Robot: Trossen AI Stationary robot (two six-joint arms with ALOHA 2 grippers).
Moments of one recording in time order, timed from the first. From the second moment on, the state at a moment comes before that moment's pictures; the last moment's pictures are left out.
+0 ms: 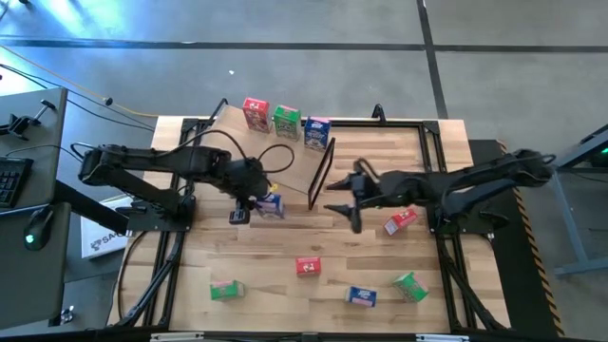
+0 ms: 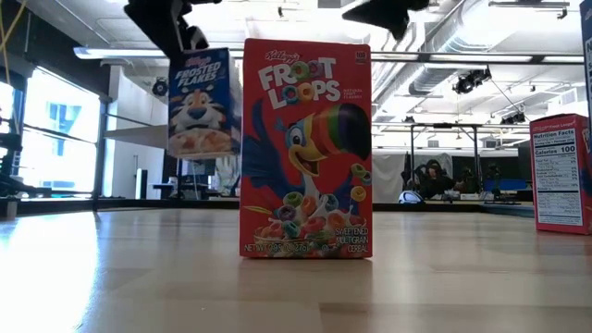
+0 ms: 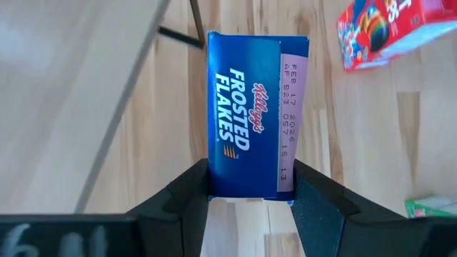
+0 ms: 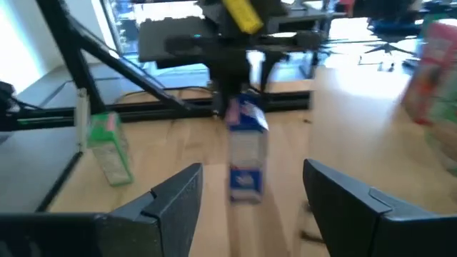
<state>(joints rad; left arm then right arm) -0.01 1.31 1.20 -0.99 0.01 0.03 0.17 1.23 0.87 0.12 0.21 0.09</state>
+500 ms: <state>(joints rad) -0.01 1.31 1.27 -0.99 0.01 0.03 0.17 1.63 1.37 -0.21 0.15 0.11</state>
